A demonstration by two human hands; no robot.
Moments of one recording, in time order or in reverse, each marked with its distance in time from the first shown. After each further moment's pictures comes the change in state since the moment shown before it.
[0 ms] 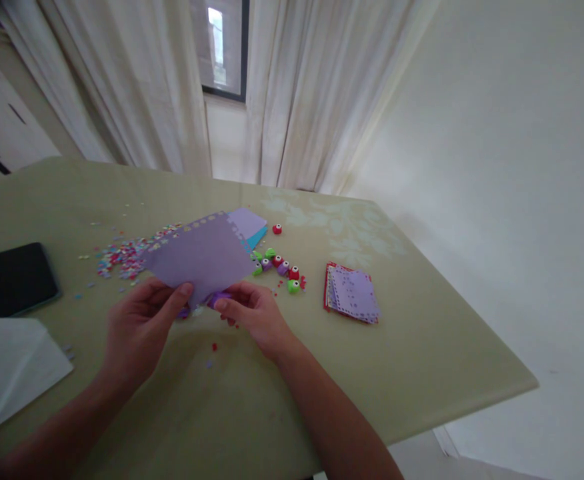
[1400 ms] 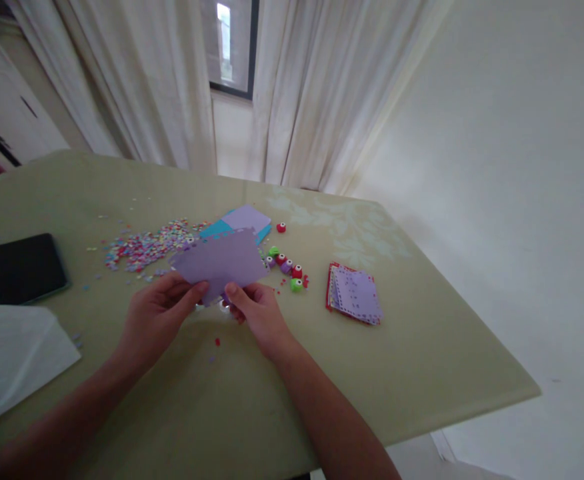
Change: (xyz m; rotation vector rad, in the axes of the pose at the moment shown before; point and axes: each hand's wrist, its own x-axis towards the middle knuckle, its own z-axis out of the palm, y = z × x) left_hand 0.008 -0.011 -0.003 0.052 -0.164 0.000; right_hand 0.002 0.013 0.002 -0.045 0.158 0.030
